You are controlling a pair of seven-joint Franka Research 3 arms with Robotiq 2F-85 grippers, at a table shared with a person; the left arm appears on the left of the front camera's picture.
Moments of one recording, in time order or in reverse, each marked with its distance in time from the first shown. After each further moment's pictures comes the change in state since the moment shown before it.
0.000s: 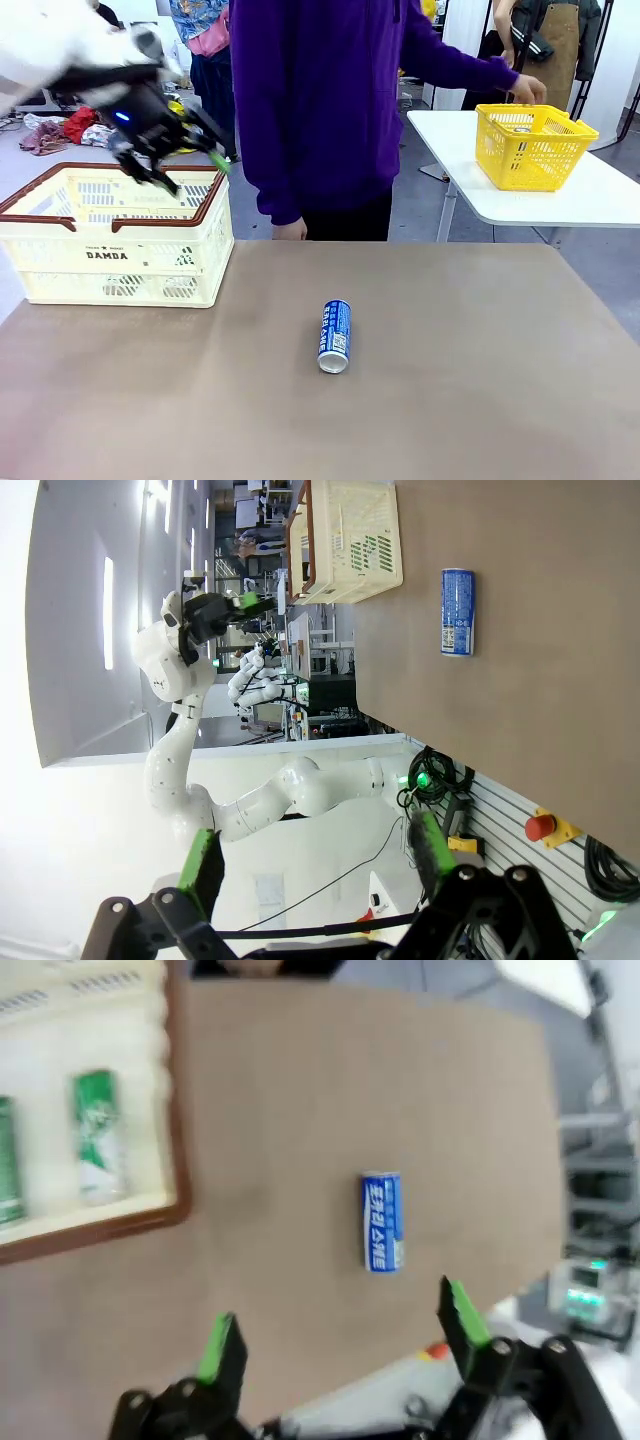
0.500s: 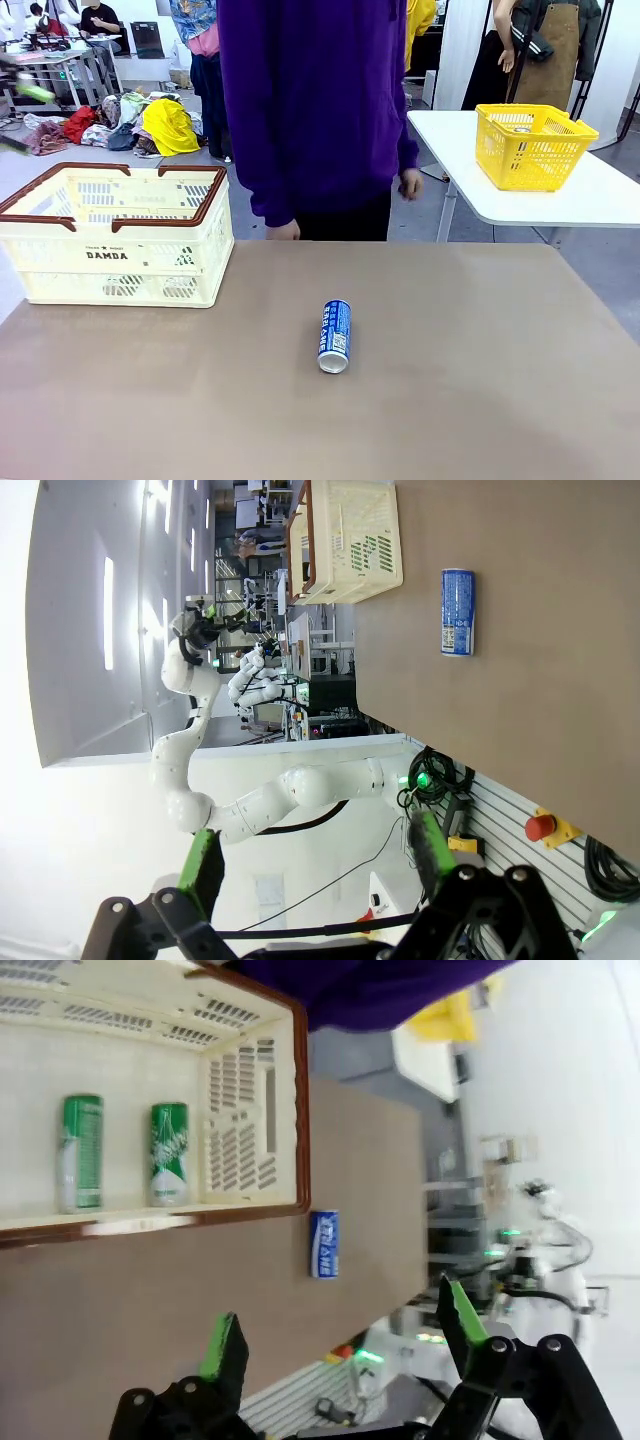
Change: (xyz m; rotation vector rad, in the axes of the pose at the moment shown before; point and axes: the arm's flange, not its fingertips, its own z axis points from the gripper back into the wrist) left arm 0.013 0.222 0.159 -0.382 -0.129 0.232; right arm 0.000 0.000 0.000 0.000 0.000 0.000
